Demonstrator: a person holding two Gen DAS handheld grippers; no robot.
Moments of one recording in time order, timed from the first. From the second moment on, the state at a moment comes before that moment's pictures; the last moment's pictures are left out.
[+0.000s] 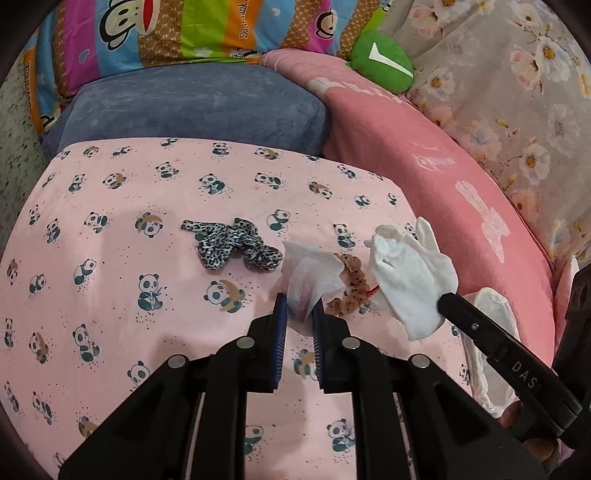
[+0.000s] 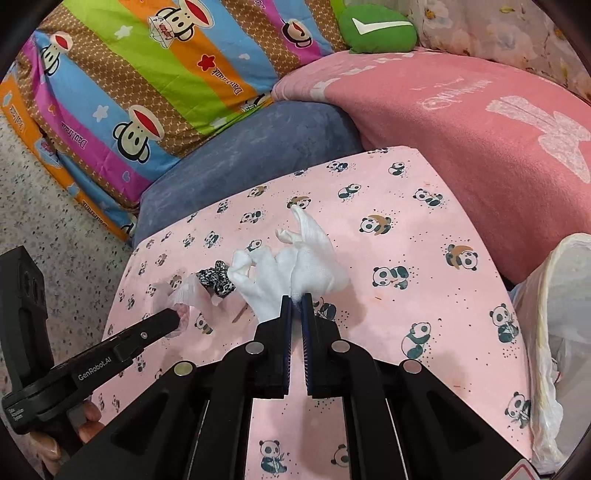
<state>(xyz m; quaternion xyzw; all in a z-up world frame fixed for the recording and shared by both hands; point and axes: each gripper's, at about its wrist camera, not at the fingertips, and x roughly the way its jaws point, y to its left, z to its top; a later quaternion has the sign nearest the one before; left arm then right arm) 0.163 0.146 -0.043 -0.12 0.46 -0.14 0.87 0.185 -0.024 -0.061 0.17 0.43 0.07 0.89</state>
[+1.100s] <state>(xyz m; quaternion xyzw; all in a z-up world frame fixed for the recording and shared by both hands) 0.085 -0.048 0.030 0.00 0.40 -0.28 0.87 0.034 -0.198 0.024 0.24 0.32 -0.04 0.92</state>
